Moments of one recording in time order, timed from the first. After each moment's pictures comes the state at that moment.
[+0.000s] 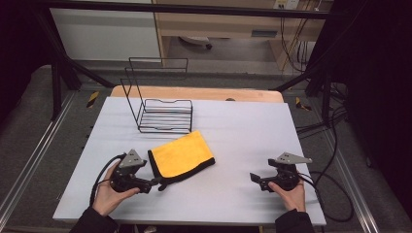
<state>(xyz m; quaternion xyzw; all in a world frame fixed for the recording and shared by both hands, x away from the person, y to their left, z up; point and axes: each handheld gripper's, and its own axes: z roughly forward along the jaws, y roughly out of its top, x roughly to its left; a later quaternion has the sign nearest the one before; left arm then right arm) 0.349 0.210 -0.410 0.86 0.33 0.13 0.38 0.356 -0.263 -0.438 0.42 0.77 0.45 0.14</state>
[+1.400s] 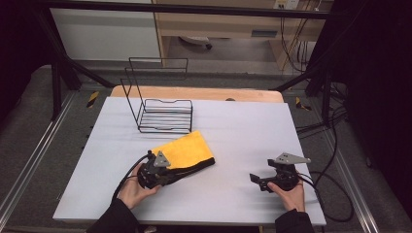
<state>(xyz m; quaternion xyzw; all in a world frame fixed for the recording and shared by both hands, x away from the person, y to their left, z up) 0.370 0.161 -0.435 0.90 0.31 0.12 0.29 0.356 -0.262 -0.439 0.42 0.78 0.45 0.14</state>
